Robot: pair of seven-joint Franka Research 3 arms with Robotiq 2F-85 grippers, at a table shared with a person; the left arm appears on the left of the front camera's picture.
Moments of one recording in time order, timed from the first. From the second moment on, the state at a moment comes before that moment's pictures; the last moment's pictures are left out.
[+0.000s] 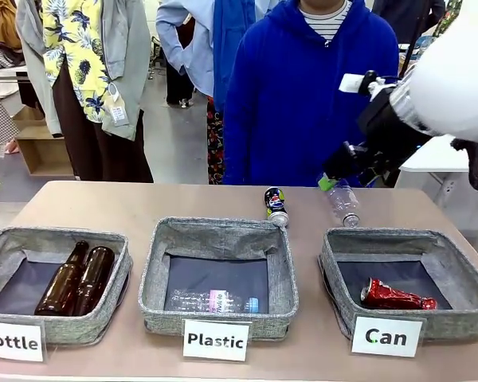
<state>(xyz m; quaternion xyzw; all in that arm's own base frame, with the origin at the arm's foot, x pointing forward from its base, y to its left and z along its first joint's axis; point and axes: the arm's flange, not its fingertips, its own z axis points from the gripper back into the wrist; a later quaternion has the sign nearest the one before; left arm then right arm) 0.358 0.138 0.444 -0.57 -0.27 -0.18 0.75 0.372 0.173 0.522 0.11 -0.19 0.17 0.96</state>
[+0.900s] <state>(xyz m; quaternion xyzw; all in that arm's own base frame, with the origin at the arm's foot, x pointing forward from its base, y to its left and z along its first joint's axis) 0.358 0.138 0.444 -0.57 -0.27 -0.18 0.75 0.434 0.309 0.568 0.01 -0.13 0.14 0.98</state>
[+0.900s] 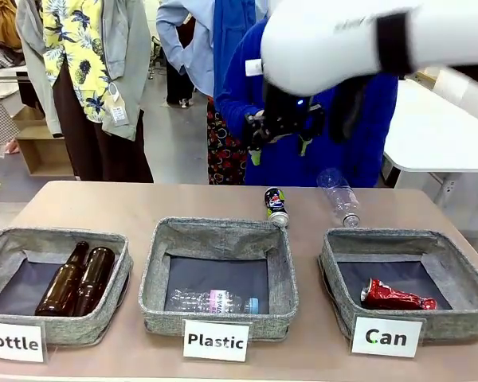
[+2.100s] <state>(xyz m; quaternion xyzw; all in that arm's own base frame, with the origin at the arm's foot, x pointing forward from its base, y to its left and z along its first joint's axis) 0.358 0.138 0.444 -0.57 -0.27 -0.18 0.75 0.256 0.097 0.599 0.06 -0.14 0.09 0.98</state>
